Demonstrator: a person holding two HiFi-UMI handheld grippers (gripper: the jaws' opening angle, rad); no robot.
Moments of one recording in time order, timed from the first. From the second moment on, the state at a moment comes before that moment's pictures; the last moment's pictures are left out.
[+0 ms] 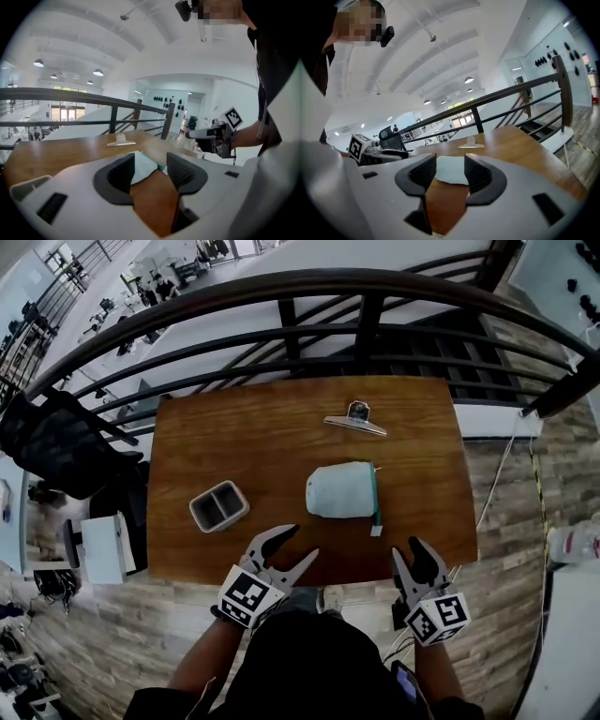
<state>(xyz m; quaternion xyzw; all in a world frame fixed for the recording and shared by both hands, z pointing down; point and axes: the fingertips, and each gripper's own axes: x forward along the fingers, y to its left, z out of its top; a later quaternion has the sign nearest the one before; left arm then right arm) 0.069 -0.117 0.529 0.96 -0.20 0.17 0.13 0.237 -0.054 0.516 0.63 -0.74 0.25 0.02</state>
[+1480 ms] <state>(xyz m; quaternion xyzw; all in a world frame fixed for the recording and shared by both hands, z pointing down) 0.030 -0.175 0.558 0.95 -0.20 0.17 0.20 0.245 -0.175 0.695 0.65 -0.62 0.36 0.27</state>
